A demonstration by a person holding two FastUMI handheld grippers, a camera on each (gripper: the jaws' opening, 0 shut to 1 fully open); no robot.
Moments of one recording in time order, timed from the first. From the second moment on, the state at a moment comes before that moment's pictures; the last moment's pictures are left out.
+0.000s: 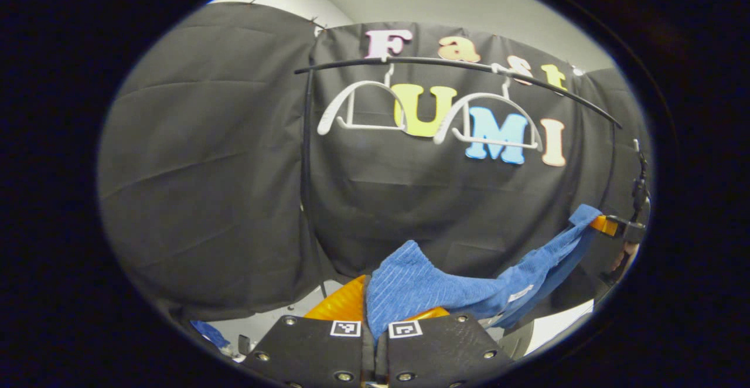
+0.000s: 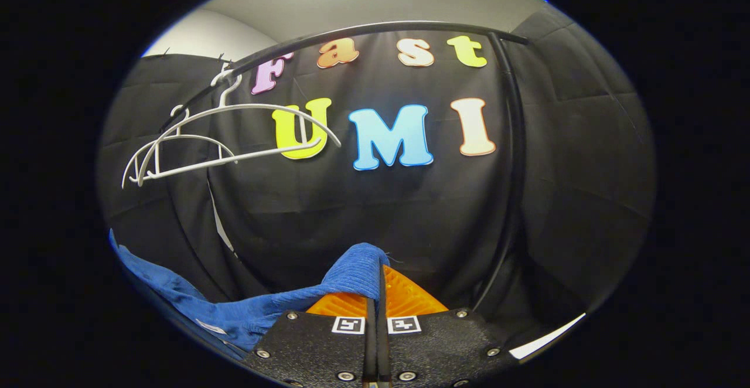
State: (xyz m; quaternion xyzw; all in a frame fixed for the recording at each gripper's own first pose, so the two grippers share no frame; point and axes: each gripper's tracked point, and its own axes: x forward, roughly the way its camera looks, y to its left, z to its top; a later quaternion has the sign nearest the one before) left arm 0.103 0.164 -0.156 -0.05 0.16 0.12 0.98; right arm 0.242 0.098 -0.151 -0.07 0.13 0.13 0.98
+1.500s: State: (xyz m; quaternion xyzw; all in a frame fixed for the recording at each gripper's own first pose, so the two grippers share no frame) left arm 0.091 0.081 -0.331 -0.09 0.30 -0.03 0.95; right arm 0.105 0.108 -0.332 -0.11 0.31 0.07 0.94
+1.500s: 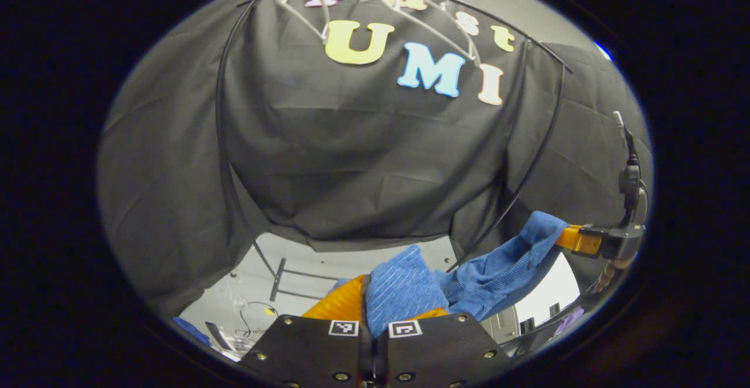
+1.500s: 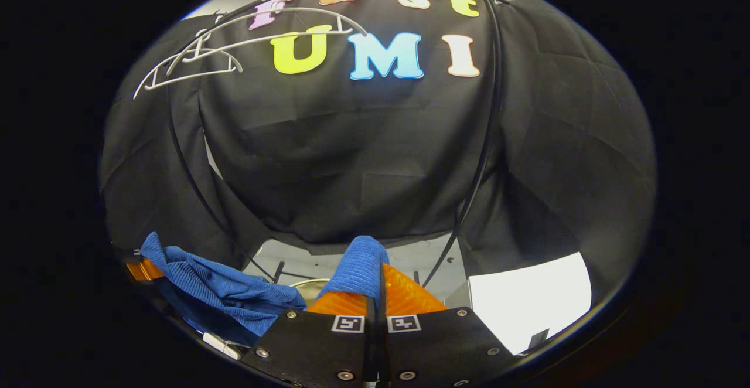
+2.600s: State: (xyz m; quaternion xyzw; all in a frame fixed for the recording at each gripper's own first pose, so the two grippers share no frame) left arm 0.129 0.060 -0.462 -0.06 0.35 -0.04 0.93; right arm 0.104 0.100 -0.468 -0.10 0.40 0.04 0.91
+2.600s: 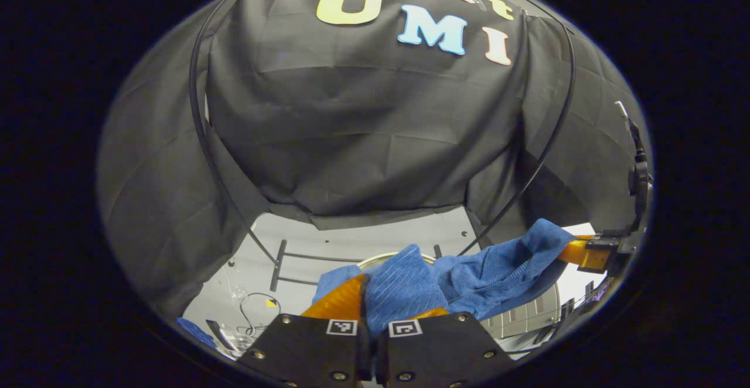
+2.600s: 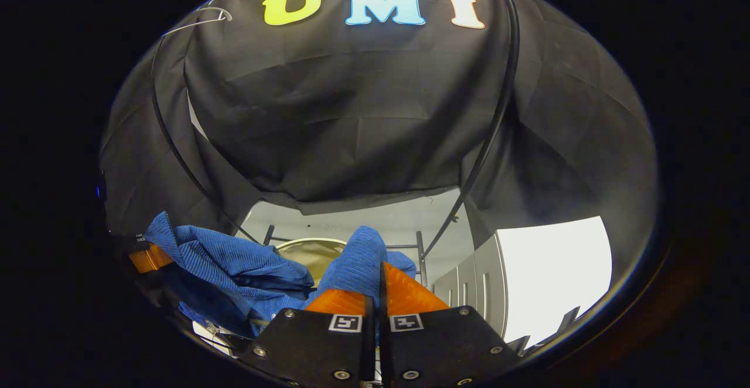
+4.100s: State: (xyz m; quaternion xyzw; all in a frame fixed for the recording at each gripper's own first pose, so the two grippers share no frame) left arm 0.103 0.069 -0.335 0.02 0.27 -0.11 0.96; right arm 0.072 0.091 -0.298 -0.09 0.29 0.00 0.95
